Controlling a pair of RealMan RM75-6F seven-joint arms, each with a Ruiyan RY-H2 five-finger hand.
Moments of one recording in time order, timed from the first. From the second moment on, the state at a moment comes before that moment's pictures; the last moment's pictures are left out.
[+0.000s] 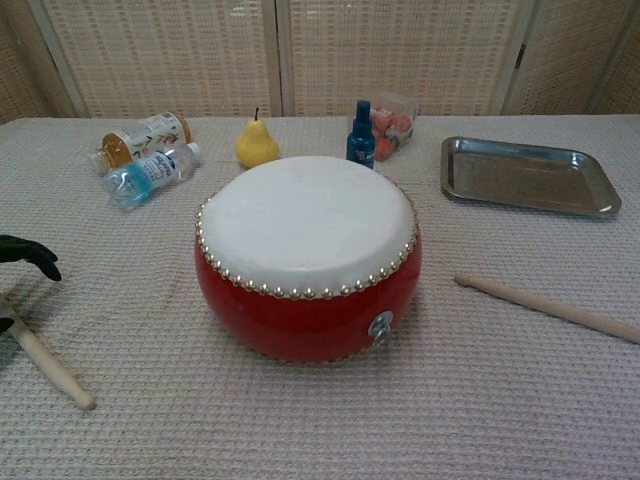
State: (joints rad) left arm -0.31 -1.42 -0.02 -1.48 1.36 1.16 0.11; right arm 0.07 -1.06 0.07 -1.68 -1.53 1.51 0.03
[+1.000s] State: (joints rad) left arm -0.36 -1.45 0.09 -1.39 1.55 1.11 0.02; right arm 0.06 -1.06 0.06 -1.70 -1.53 1.52 0.01
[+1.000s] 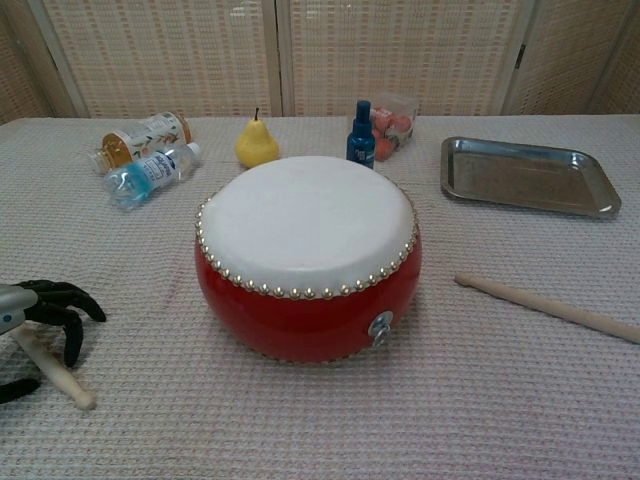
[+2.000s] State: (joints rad) left arm -0.34 -1.48 0.08 -1.37 1.53 1.13 -0.18; right arm 0.07 -1.05 0.06 -1.69 -1.54 1.50 0.03
